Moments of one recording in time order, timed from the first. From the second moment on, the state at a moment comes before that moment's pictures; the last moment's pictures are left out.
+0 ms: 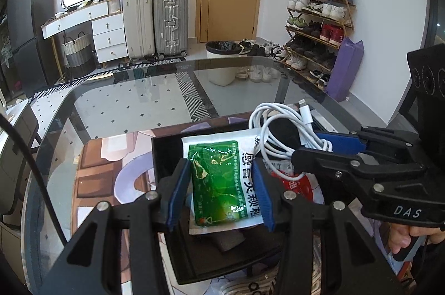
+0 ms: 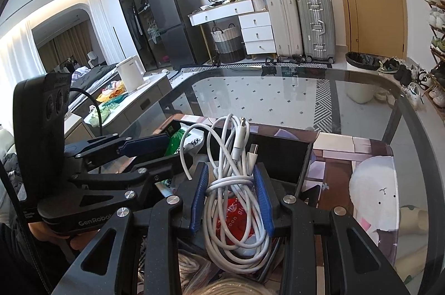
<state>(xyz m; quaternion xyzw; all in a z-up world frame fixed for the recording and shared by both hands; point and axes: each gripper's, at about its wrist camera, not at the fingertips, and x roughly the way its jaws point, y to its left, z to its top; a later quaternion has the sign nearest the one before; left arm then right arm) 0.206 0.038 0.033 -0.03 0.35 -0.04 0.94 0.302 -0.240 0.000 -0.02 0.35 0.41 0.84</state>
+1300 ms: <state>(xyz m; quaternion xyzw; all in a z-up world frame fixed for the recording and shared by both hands) 0.104 0.035 0.027 0.00 0.36 -0.03 0.93 0.227 -0.307 -0.044 -0.04 0.42 0.32 0.85</state>
